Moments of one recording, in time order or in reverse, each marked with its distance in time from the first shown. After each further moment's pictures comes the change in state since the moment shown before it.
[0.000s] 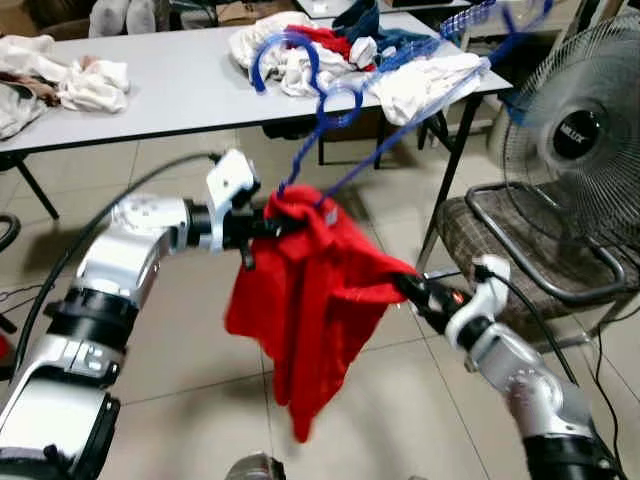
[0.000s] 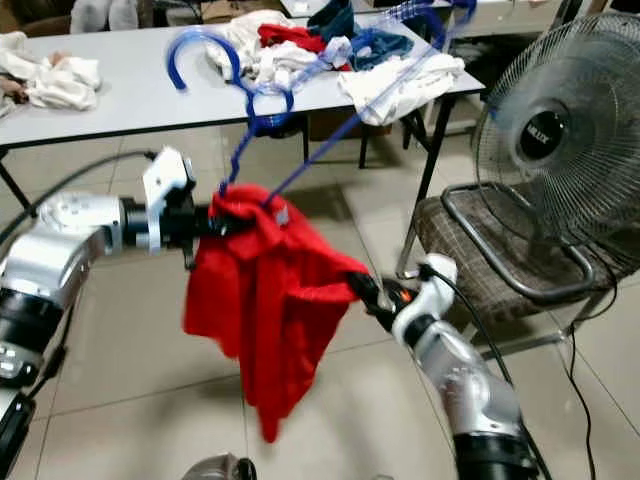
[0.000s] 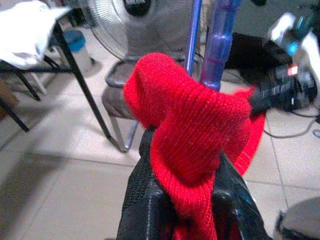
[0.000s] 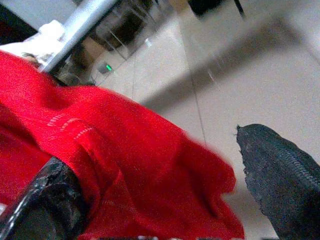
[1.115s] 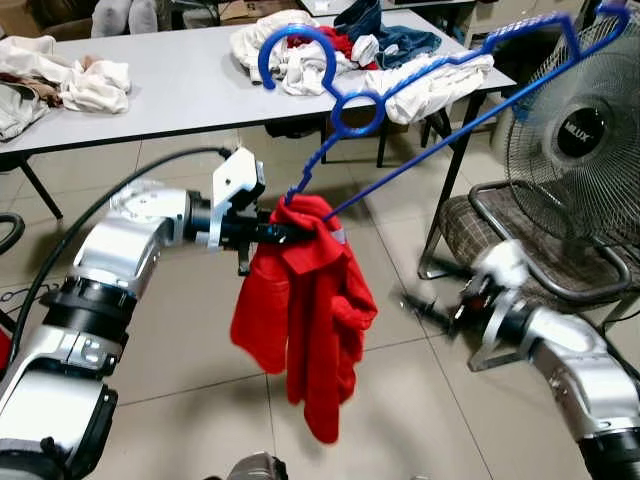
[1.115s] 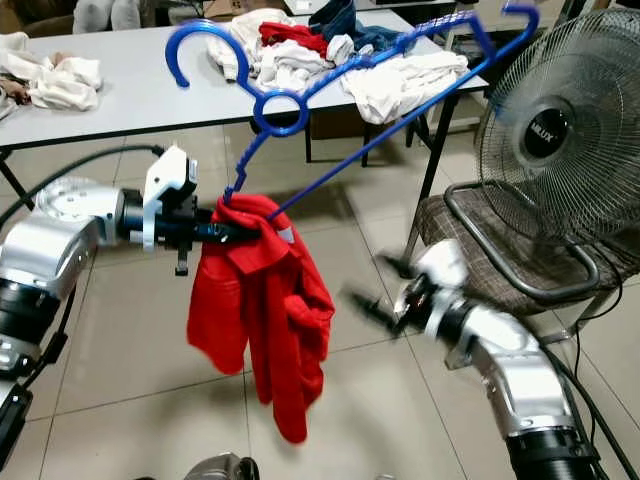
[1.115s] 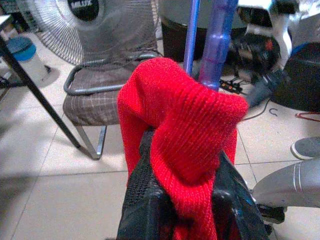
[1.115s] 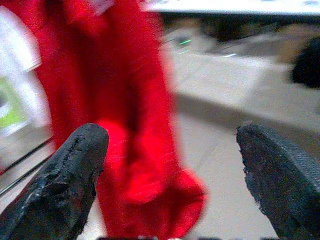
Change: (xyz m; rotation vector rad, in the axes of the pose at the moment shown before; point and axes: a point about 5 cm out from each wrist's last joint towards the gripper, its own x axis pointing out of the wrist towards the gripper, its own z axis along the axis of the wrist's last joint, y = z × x) left arm 0.002 -0.010 0.015 0.066 0.009 -0.223; right arm -0.022 0.024 0.033 -0.805 0.102 0.511
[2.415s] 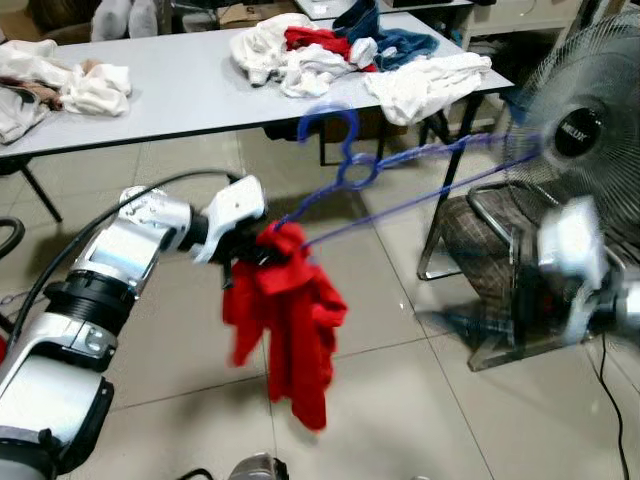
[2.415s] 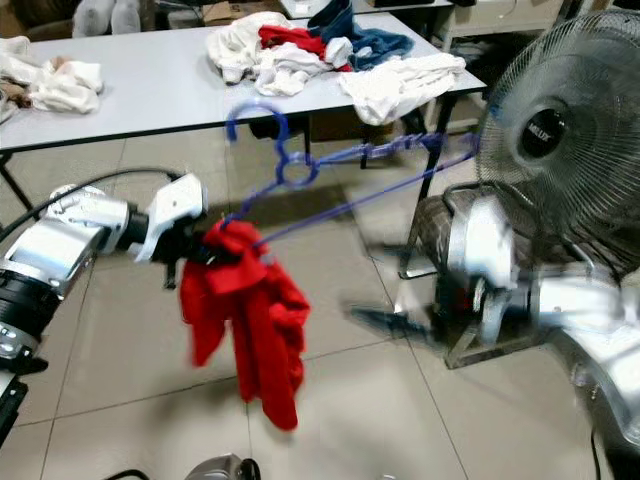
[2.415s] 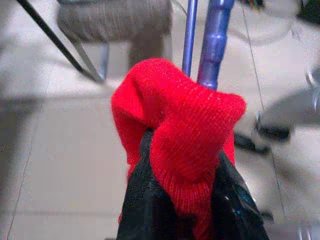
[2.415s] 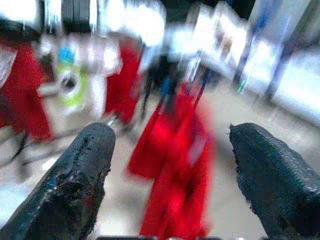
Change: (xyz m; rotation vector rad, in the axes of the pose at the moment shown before) left arm -0.005 0.006 -0.043 -0.026 0.394 -0.006; right arm -0.044 0.034 0.140 -0.360 -0.163 0.222
